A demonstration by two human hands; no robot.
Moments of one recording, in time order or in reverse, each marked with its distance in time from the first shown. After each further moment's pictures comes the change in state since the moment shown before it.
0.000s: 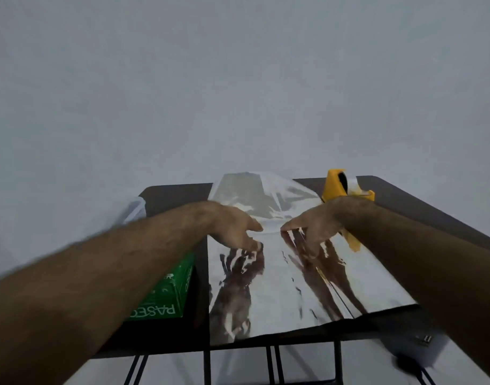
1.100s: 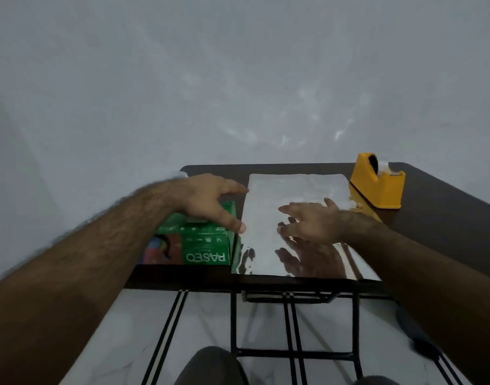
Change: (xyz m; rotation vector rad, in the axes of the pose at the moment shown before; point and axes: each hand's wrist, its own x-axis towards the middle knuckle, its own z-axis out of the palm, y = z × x) left_hand -0.131 -0.065 0.035 -0.271 0.252 -0.048; right_hand -0.015 -0.087 0.062 0.196 0.442 -0.153
